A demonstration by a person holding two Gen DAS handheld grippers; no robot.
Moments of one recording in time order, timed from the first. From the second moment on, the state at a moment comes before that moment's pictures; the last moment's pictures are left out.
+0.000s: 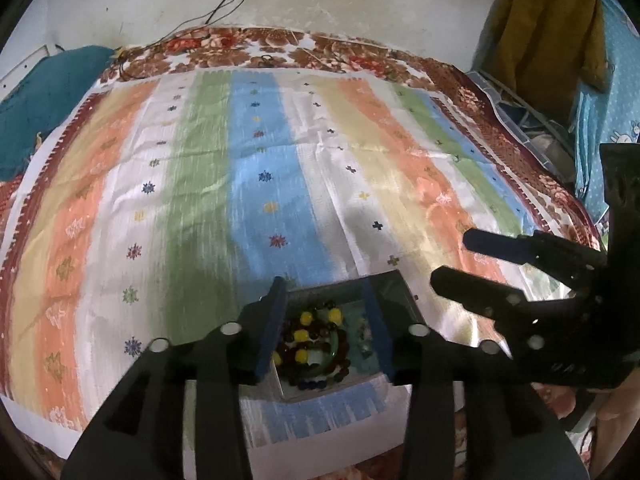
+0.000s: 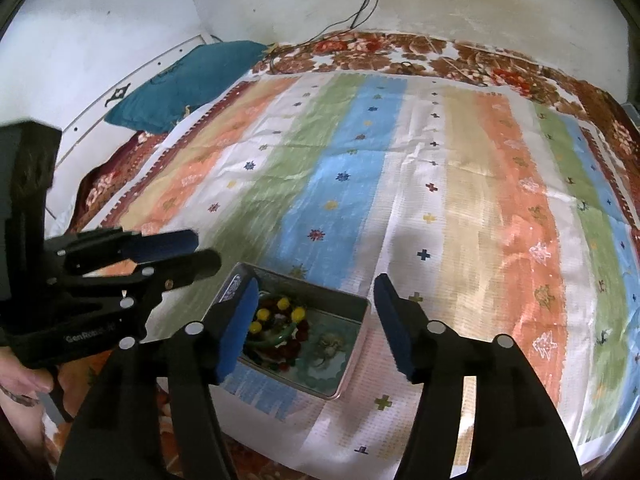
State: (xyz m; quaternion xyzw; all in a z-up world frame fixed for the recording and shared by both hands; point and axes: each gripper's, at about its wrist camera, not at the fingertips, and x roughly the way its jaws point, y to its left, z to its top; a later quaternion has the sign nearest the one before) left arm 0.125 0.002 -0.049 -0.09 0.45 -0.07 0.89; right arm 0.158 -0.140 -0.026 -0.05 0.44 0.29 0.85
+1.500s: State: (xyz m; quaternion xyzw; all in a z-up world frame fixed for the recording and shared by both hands) left arm 0.075 -0.007 -0.030 -0.03 0.38 -0.04 0.92; right arm 0.123 -0.168 0.000 -0.09 0.41 0.25 0.87
